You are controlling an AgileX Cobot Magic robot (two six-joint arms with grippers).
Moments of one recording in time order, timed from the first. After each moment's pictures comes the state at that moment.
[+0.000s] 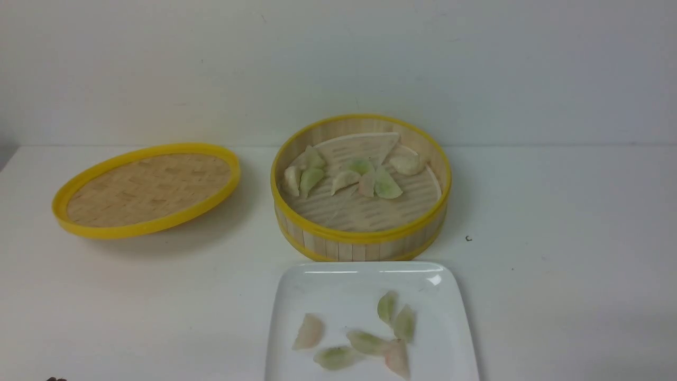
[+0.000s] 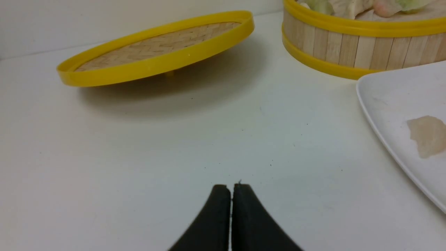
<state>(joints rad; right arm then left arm) 0.03 -0.01 0.02 0.04 0.38 0.04 -0.12 -0.01 0.03 -0.09 0.38 0.15</state>
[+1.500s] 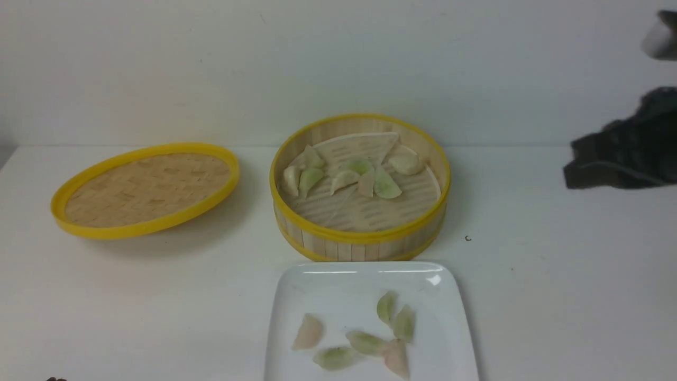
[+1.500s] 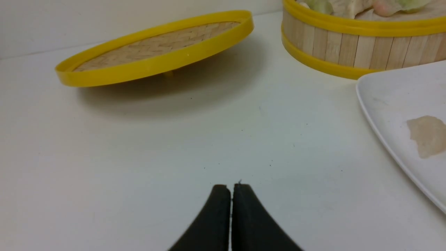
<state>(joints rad) 0.21 1.37 -1.24 0.34 1.04 -0.14 -0.12 -0.01 0.03 -0.09 0.38 0.15</state>
